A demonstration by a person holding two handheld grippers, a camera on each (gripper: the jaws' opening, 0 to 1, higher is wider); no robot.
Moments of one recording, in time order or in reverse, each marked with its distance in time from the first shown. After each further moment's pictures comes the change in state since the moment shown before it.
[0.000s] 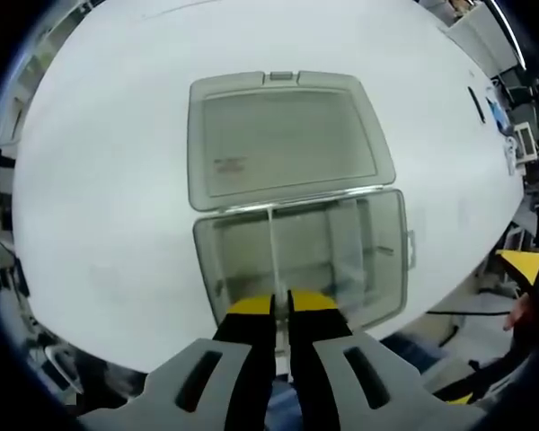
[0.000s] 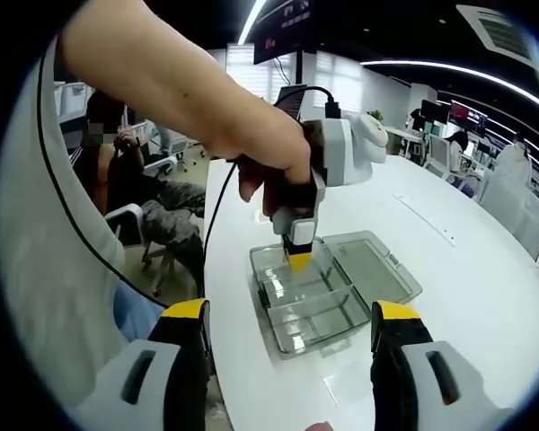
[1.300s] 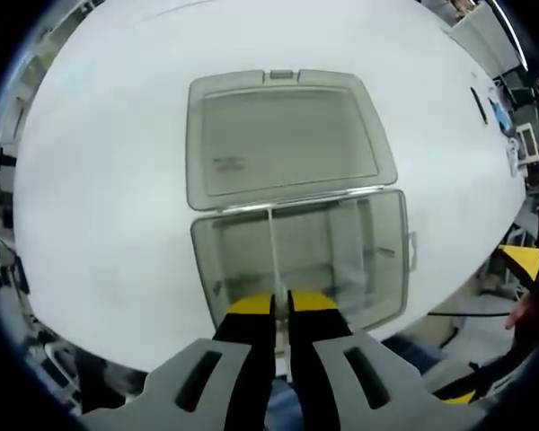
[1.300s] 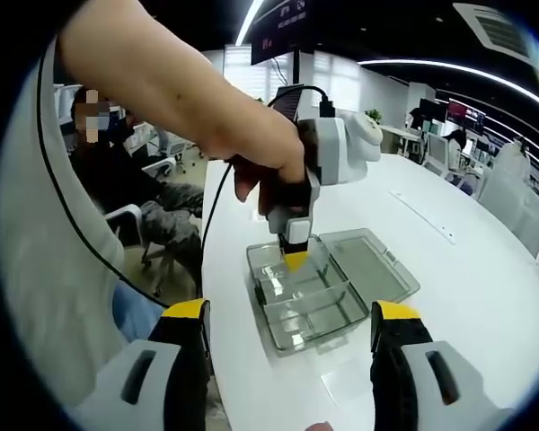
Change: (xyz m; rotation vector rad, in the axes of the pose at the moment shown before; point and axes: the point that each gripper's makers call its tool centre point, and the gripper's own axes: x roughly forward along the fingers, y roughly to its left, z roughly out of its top) left arm 0.000 -0.002 -0.001 -0.011 0.004 0.006; right arm -0.001 -0.005 -0.004 0.010 -0.001 -0.001
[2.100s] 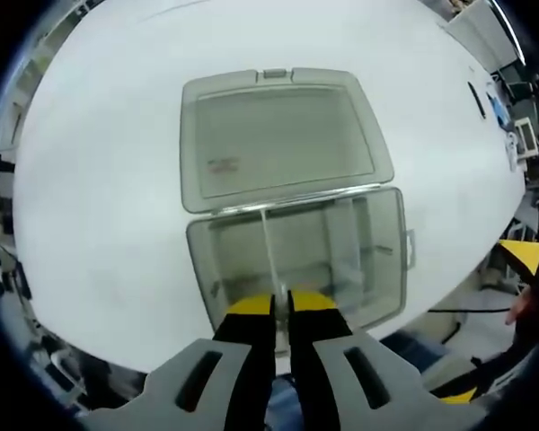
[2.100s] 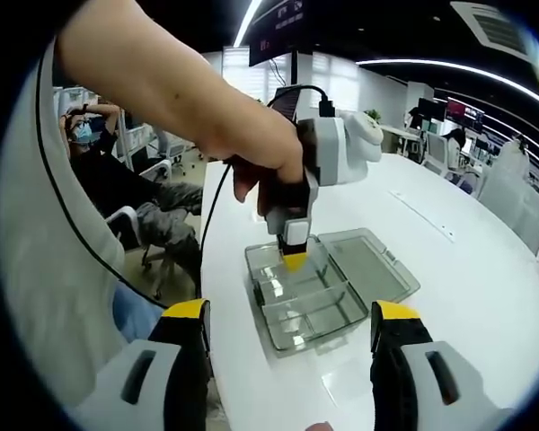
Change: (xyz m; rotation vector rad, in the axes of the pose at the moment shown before) left arm 0.000 -0.002 0.000 0.028 0.007 0.002; right arm 0.001 -0.002 0.000 0.012 -0.005 0.000
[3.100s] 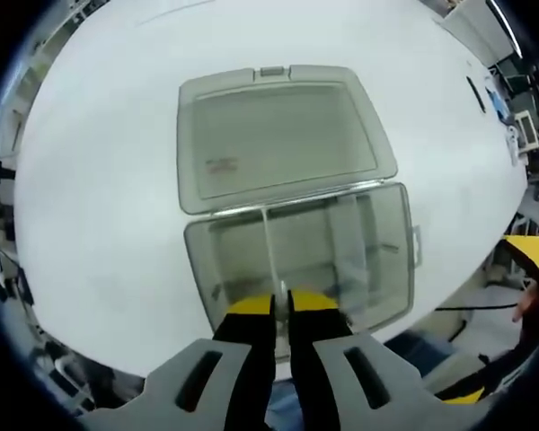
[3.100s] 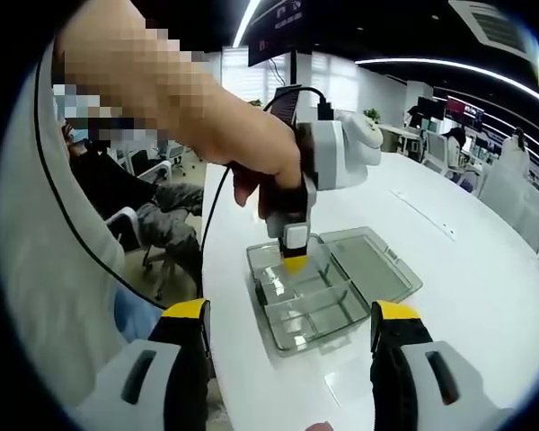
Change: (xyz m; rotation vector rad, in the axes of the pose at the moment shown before) left arm 0.008 0.002 0.000 0.023 -0.018 0.011; right arm 0.001 0.002 -0.002 0.007 -0.001 0.001
